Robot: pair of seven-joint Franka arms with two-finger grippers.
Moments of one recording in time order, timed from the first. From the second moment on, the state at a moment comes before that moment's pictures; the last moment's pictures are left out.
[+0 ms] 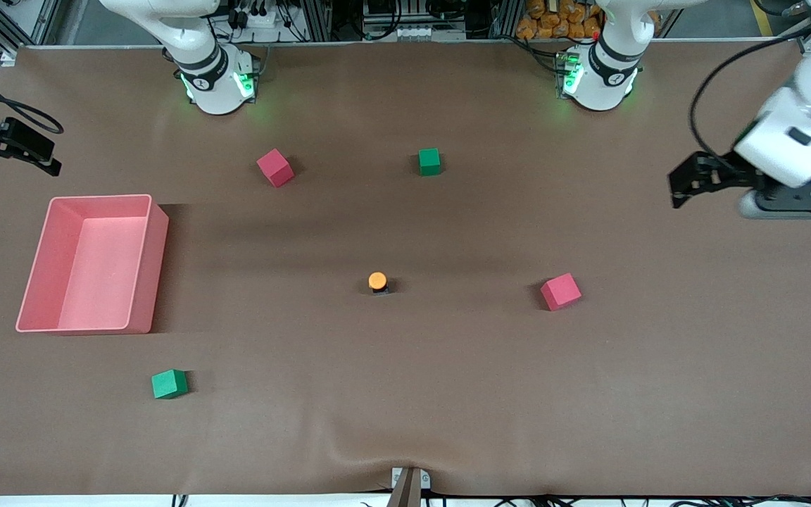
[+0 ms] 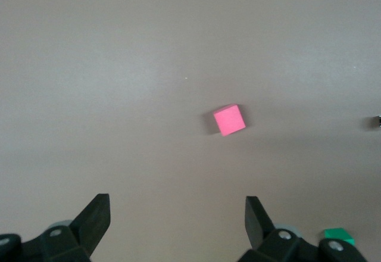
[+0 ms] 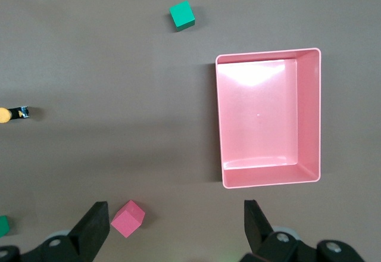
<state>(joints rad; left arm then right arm) 0.09 0.14 -0.30 -1.35 0.07 1.51 -0.16 -0.03 -0.02 0.03 -1.48 0.00 1.44 0.04</state>
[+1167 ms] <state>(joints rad) 0.02 0.02 -0.12 -1.49 0.07 1.51 -0.08 -0.04 -0.02 0.03 -1.48 0.00 1.43 0.04</state>
